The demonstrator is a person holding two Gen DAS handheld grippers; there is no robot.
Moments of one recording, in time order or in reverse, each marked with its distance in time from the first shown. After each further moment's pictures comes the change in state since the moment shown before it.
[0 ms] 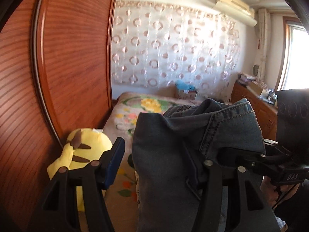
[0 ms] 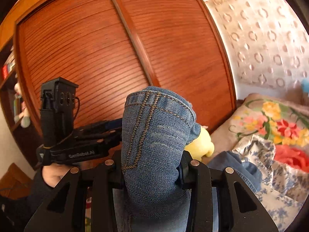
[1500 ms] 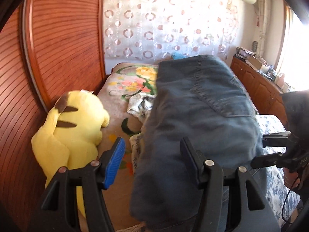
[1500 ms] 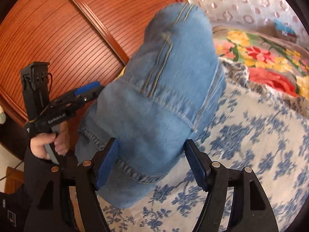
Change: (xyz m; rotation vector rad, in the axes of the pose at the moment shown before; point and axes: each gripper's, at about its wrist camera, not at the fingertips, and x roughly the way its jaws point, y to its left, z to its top) left arm 0.027 -0.018 -0.095 0.026 0.150 -0.019; right arm -0.023 -0.076 -0.129 0.253 0.379 -0.165
